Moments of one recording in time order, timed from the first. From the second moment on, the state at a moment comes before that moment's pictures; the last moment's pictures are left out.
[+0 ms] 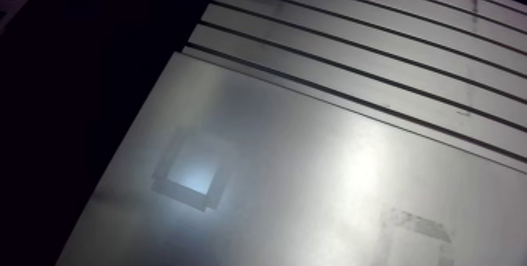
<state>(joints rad) 0.34 -0.77 0.83 -1.45 -1.69 -1.80</state>
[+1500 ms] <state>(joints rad) 0.30 -0.77 0.83 -1.48 -1.71 -1.80</state>
